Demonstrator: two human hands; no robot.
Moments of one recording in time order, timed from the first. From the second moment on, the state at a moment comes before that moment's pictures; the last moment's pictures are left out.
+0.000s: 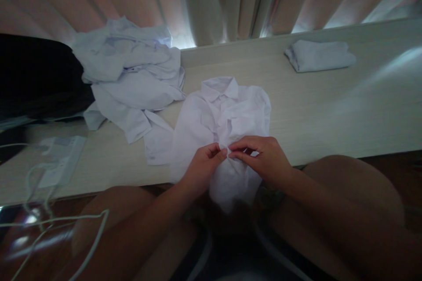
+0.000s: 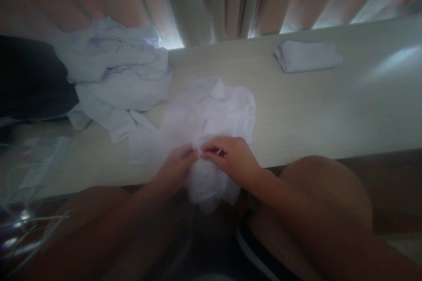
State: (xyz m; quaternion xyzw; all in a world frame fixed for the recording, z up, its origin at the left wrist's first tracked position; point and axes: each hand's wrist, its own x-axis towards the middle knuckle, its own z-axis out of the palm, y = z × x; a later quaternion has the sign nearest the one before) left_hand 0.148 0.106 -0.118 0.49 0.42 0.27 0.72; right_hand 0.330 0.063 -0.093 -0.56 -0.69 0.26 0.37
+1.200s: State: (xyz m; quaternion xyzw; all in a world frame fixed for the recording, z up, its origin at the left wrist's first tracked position) left_hand 0.144 0.109 -0.106 0.69 0.47 0.19 0.52; right_hand 0.320 0.063 -0.105 -0.56 -0.76 0.17 0.30
